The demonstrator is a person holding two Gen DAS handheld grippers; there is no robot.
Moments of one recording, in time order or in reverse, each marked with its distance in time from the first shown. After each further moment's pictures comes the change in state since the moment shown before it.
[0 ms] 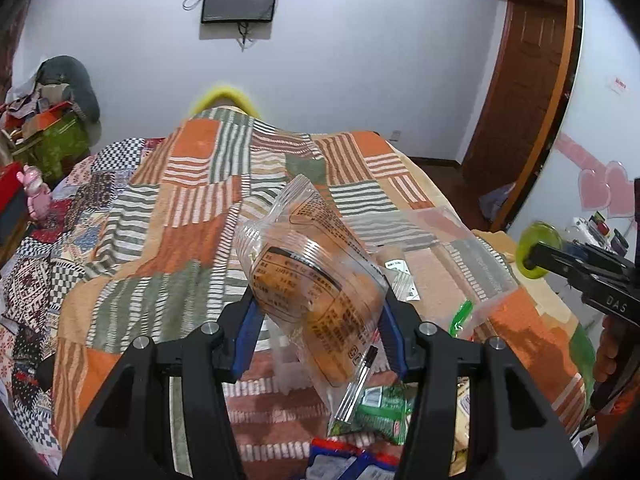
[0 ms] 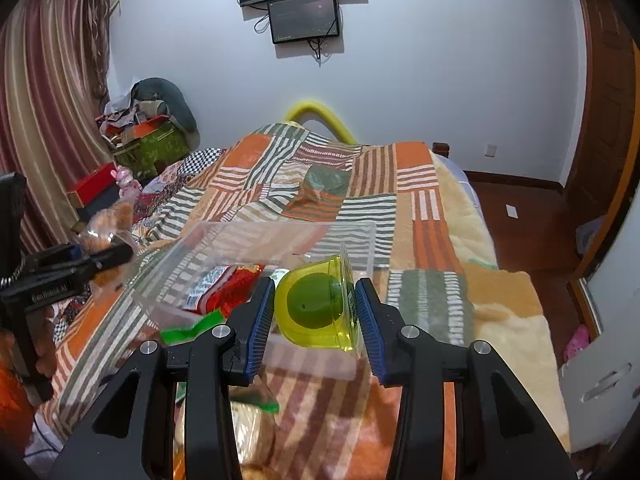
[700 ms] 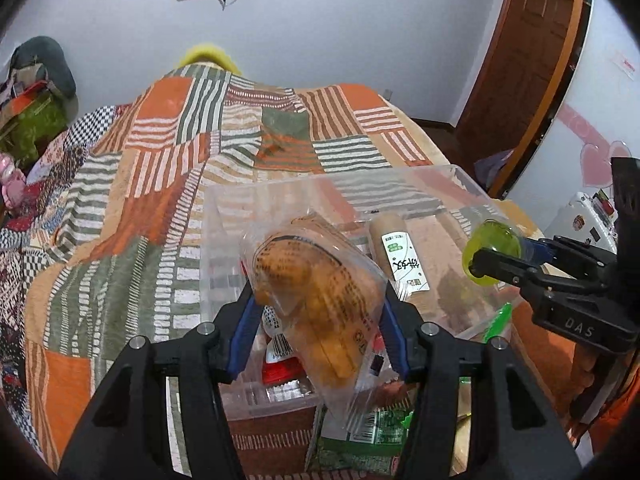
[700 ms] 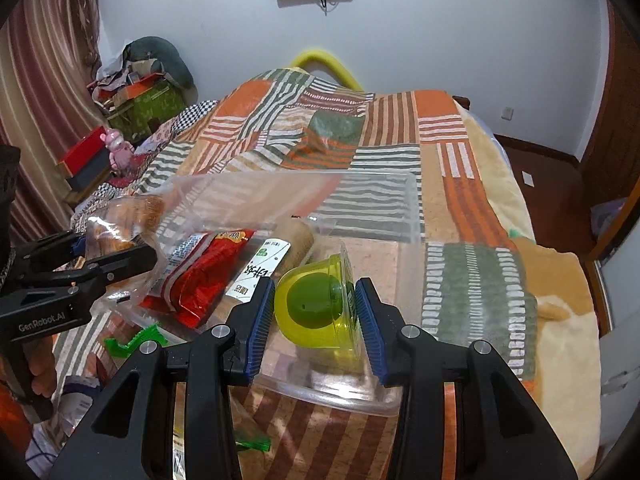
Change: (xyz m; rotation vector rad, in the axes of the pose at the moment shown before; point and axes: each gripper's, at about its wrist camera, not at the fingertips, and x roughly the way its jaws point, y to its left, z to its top) left arm 0.073 -0.013 -0.005 0.002 0.153 -0.036; right arm 0.073 0.000 -0.010 -0.015 0.168 0.025
